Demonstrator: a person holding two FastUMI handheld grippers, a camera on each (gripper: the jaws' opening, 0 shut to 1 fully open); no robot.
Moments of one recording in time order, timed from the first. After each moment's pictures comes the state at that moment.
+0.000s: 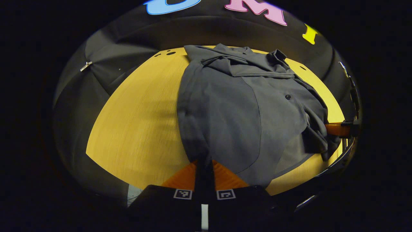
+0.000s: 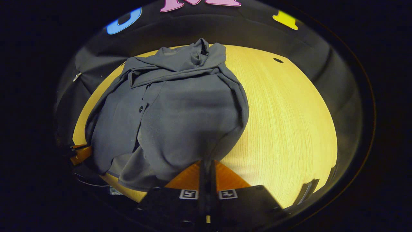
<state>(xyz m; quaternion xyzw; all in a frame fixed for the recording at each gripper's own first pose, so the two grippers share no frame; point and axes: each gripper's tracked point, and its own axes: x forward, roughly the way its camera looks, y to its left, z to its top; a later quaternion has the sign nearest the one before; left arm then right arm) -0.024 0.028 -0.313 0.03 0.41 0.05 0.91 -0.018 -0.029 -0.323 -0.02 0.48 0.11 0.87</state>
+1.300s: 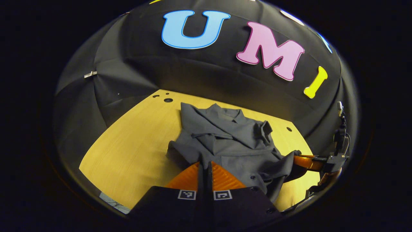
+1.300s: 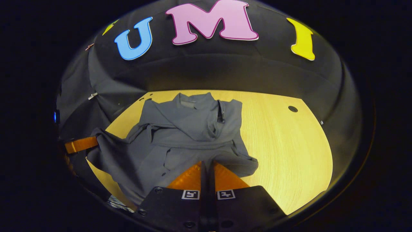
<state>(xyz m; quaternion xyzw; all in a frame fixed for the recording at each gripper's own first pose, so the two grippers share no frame) 0.080 0.004 -0.138 -0.10 0.21 0.02 0.97 0.109 0.020 -0.201 0.00 0.31 0.20 0.93</state>
